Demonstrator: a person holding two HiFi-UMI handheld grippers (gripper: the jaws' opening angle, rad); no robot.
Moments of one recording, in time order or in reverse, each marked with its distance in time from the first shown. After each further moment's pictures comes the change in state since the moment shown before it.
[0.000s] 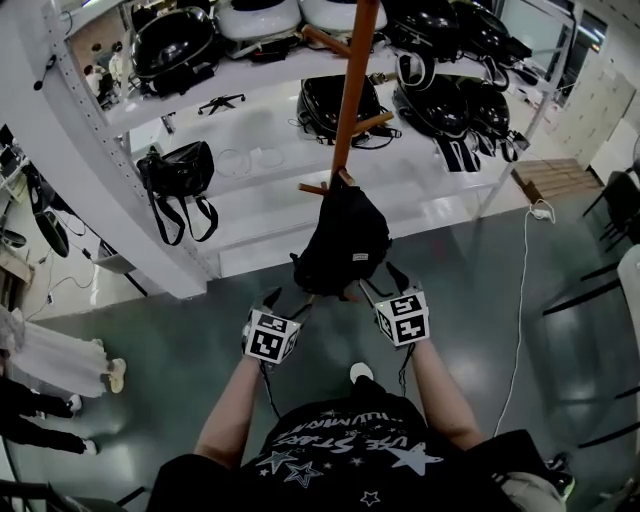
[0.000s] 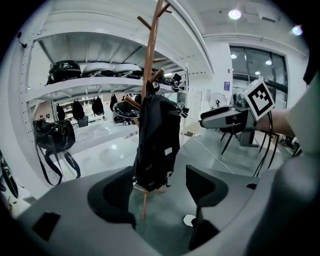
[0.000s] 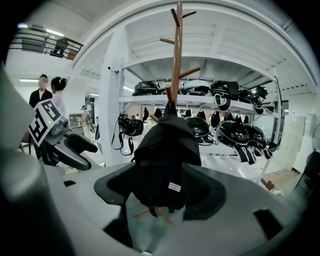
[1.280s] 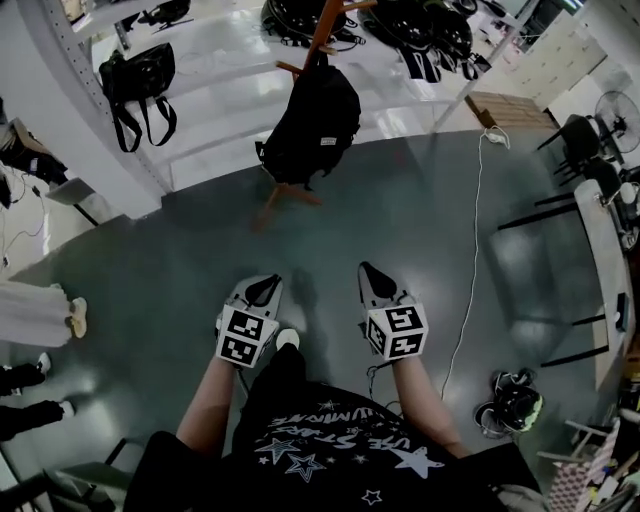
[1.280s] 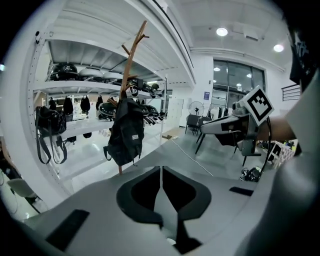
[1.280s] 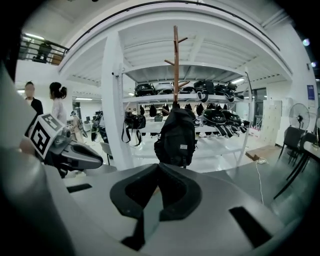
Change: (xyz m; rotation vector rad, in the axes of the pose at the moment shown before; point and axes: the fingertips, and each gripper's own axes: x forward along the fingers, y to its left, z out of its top) left arm -0.160 -0.131 -0.136 0.031 -0.089 -0.189; right arm -0.224 0.155 -0.104 0.163 0.050 -0.125
